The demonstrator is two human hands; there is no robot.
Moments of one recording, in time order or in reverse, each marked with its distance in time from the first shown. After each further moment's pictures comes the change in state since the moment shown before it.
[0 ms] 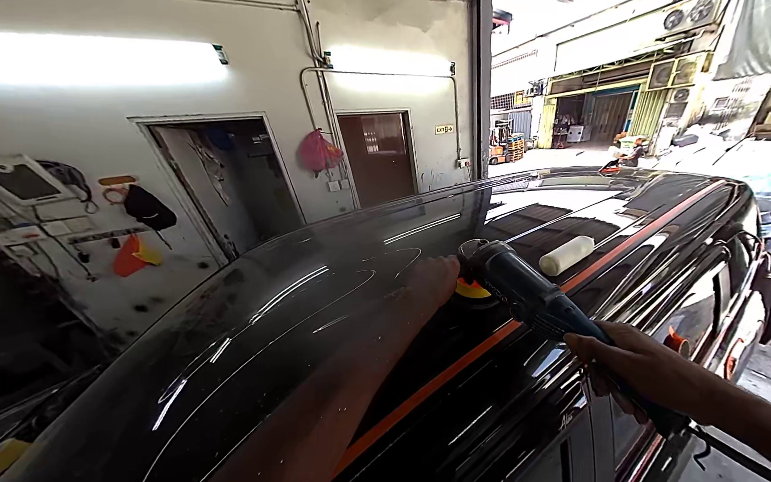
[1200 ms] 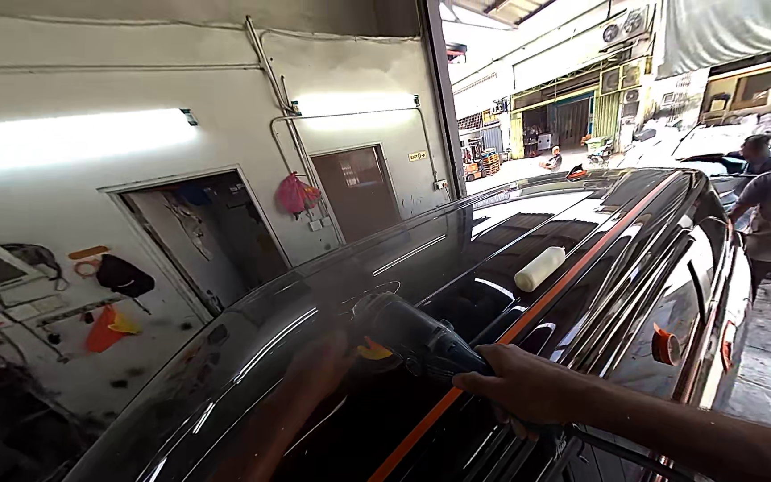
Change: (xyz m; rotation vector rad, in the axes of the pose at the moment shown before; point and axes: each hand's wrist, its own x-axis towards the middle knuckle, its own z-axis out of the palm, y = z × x) left_hand -0.076 -0.102 0.003 -0.051 -0.135 -0.296; right_hand 0.043 -0.054 0.051 -0.186 -0.266 -0.114
